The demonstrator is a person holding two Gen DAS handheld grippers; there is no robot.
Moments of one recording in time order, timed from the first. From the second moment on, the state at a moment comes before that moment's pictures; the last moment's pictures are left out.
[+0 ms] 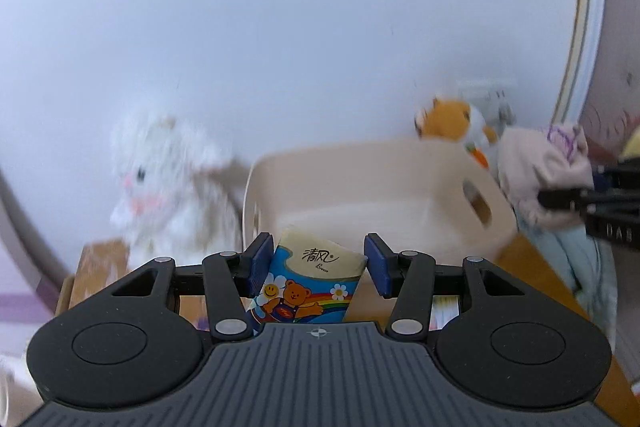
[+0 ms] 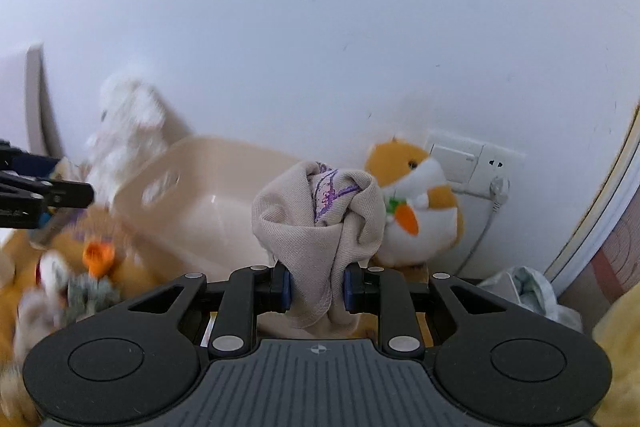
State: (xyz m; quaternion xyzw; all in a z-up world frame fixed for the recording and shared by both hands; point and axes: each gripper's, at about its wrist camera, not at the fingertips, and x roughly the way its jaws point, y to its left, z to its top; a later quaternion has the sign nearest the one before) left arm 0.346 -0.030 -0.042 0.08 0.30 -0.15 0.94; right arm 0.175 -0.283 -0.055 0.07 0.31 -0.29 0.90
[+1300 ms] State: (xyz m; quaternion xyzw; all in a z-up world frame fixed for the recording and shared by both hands) left arm 0.392 -0.069 -0.093 0.14 0.33 -0.16 0.92; right arm 0.208 -0.282 -0.086 0.04 0.35 -0.29 0.89
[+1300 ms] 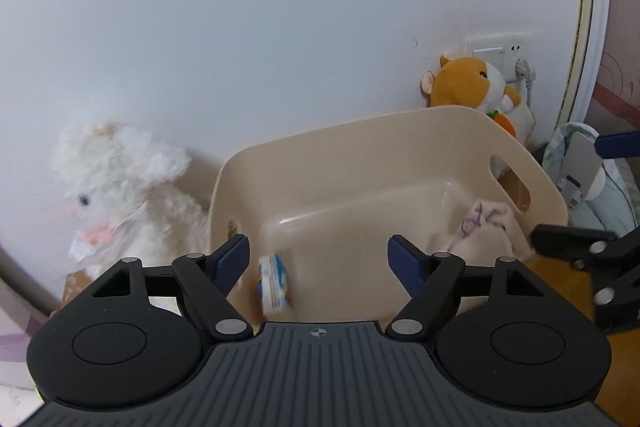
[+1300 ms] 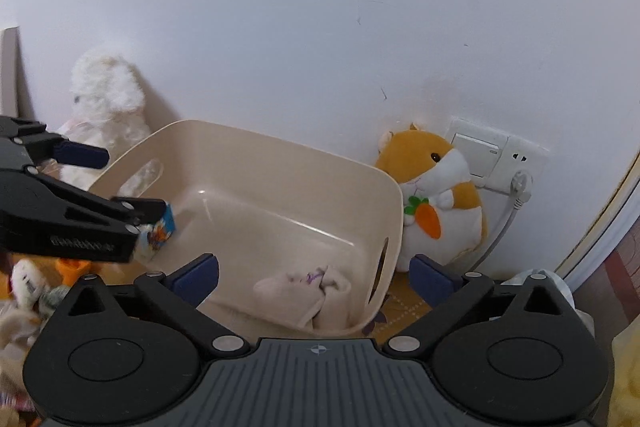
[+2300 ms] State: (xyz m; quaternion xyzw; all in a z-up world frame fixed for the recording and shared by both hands) left arm 0.196 0.081 -0.137 0.07 0.45 -0.13 0.88; right arm 0.148 -0.160 -0.133 0.05 0.44 -0.16 0.88
